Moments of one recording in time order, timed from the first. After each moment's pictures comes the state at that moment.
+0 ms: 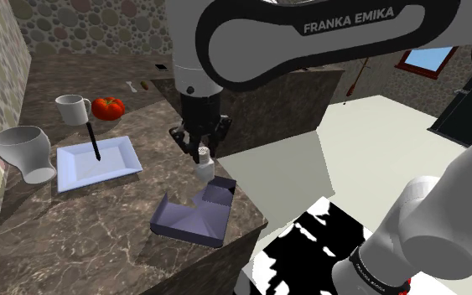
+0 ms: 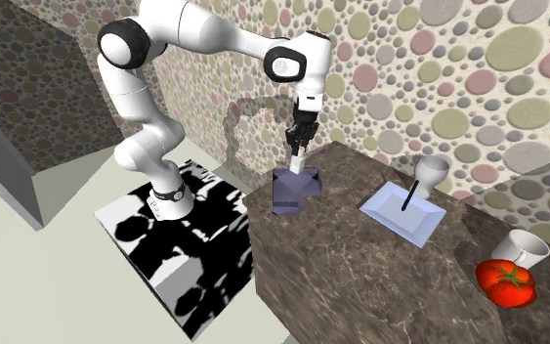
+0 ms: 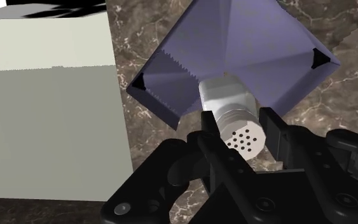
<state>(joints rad) 0.19 -0.08 0.44 -1.98 -0.05 1.82 0.77</state>
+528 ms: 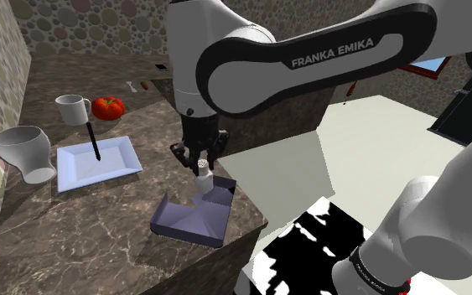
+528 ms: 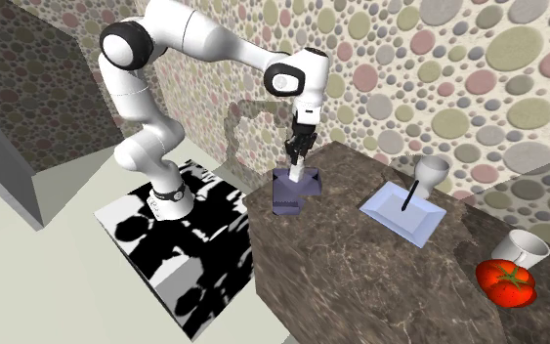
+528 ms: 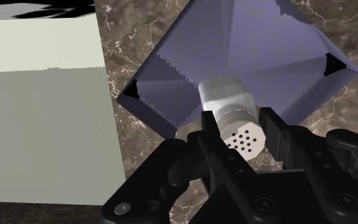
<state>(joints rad) 0.19 -0.07 0.44 -2.06 -0.06 1.92 0.79</state>
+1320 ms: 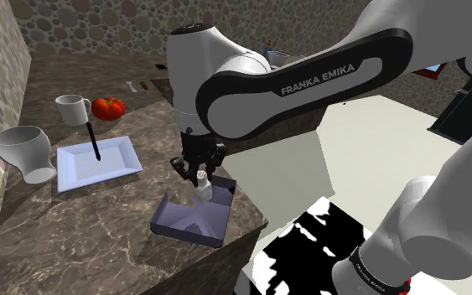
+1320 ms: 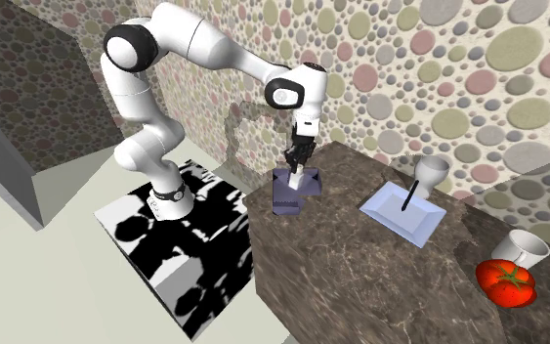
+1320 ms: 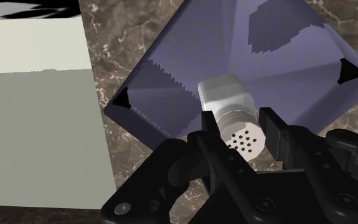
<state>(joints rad) 0.19 -0.03 0.45 -2.12 -0.08 2.01 0.81</state>
